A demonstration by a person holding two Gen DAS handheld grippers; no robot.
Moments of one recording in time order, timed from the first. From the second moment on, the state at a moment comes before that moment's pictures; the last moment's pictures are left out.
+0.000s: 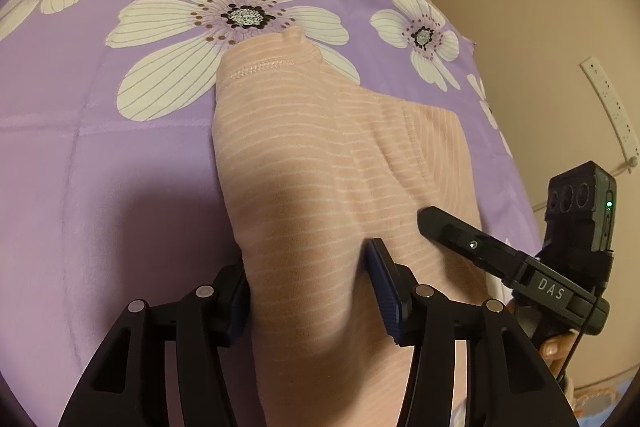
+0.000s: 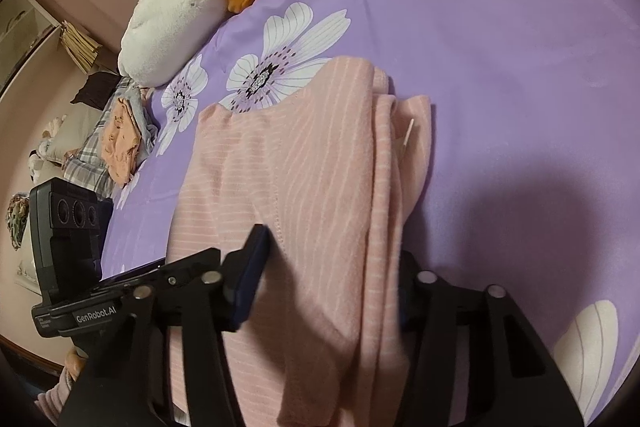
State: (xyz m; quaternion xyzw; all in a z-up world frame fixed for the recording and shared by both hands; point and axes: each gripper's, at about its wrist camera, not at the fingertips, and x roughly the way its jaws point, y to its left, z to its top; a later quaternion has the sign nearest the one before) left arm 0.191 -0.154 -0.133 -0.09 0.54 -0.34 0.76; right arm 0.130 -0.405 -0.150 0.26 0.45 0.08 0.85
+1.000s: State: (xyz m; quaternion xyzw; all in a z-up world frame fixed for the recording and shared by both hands) left arm 0.160 -0.142 -0.108 -0.08 0.51 -0.35 0.78; right arm 0.096 -0.370 -0.104 0.24 0.39 0.11 0.88
